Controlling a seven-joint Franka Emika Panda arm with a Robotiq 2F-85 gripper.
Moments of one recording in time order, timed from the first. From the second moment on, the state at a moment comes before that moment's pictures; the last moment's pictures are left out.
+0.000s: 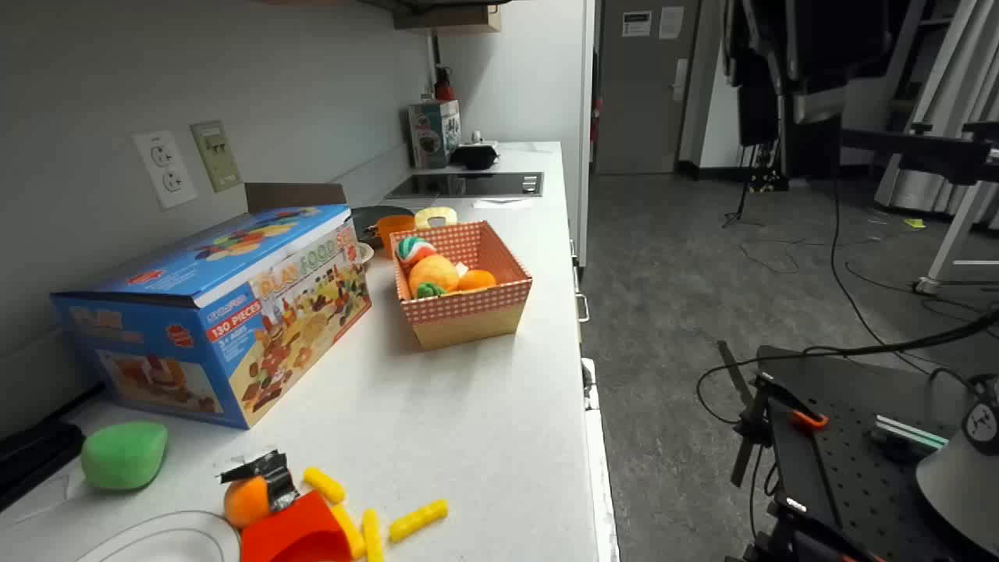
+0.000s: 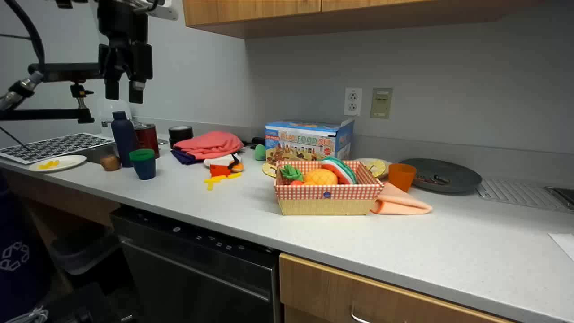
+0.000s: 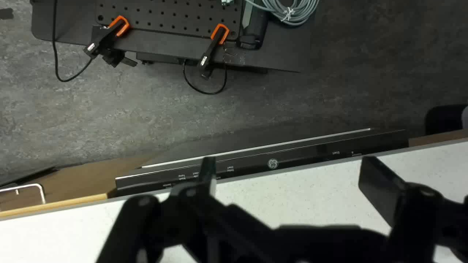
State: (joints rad) arm 0.15 -0.43 0.23 -2.13 0.15 1.49 0.23
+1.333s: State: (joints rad) arm 0.06 -0.46 0.09 -2.24 0.13 1.57 0.22
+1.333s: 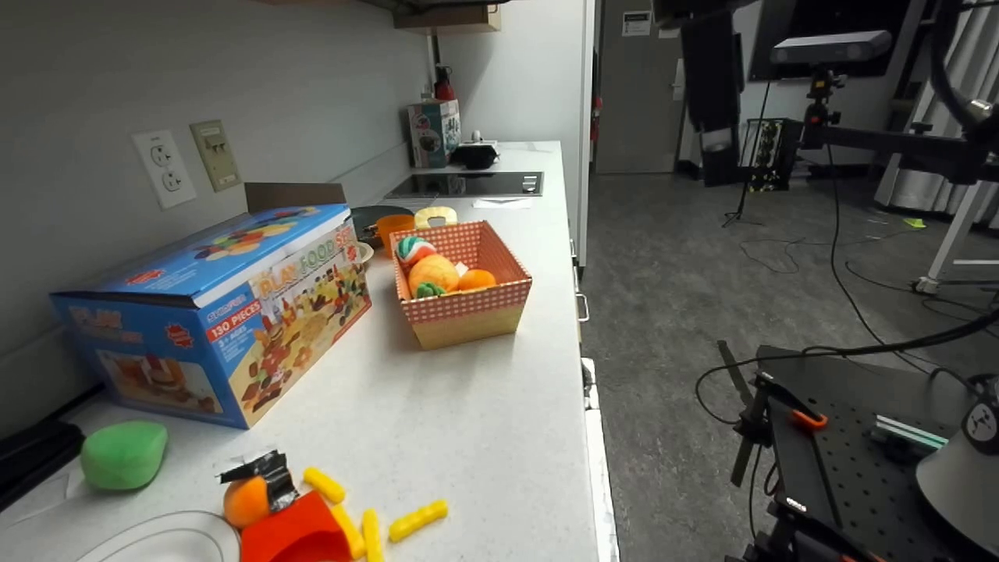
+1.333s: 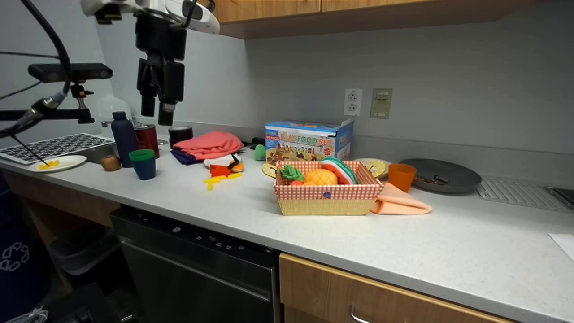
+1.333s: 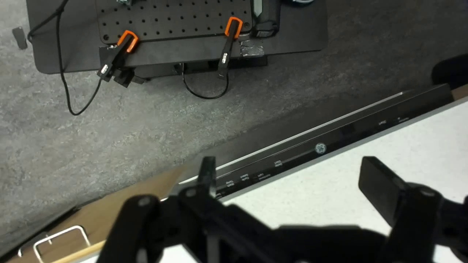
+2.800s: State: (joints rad) arm -0.16 -0.29 -0.09 -2.37 0.13 1.81 0.29
